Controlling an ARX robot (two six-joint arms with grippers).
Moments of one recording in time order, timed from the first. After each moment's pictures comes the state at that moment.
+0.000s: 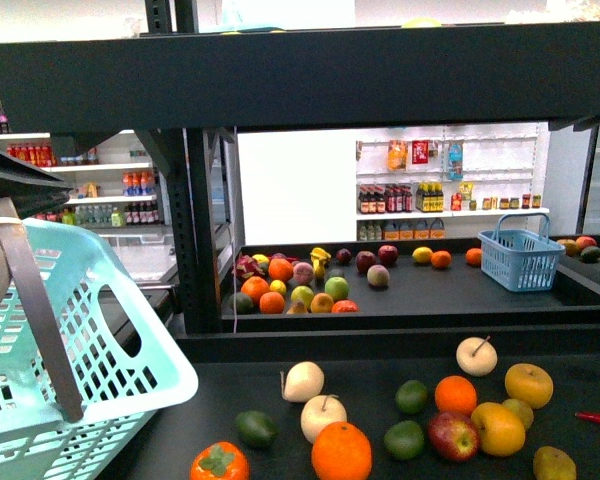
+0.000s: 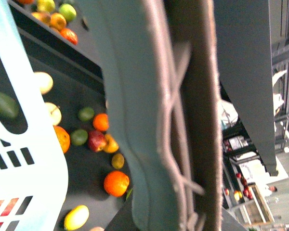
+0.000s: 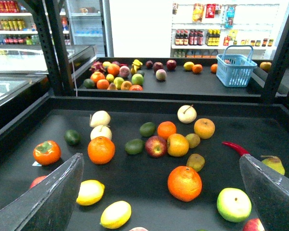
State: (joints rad) left arm 0.10 1.51 1.00 0.36 0.78 -0.80; right arm 0.00 0.00 0.02 0.00 0.00 0.00
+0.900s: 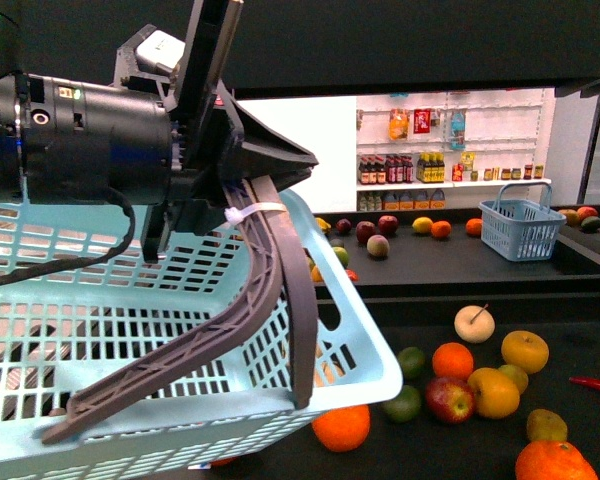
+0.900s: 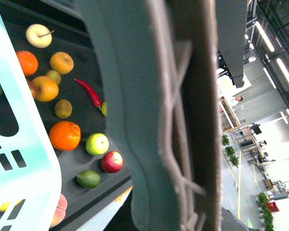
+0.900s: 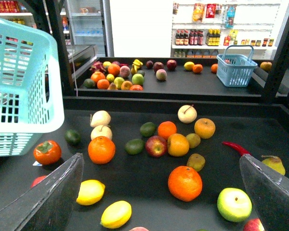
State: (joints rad) left arm -0.31 1.67 1.09 0.43 0.75 -0.76; right arm 0.00 0.00 0.02 0.00 0.00 0.00
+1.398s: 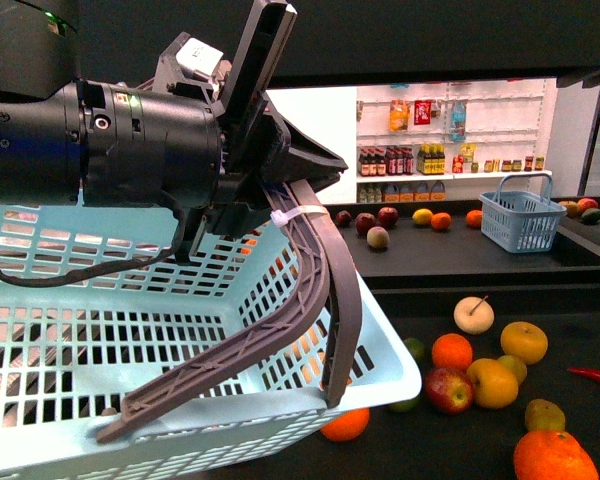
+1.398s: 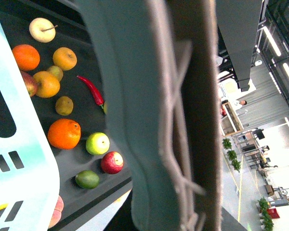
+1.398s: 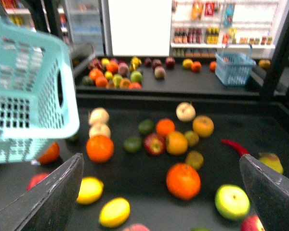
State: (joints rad) left arm -0.36 1.71 1.12 0.43 0.67 -0.78; right arm -0.01 0.24 0.11 -0.21 -0.05 -0.01
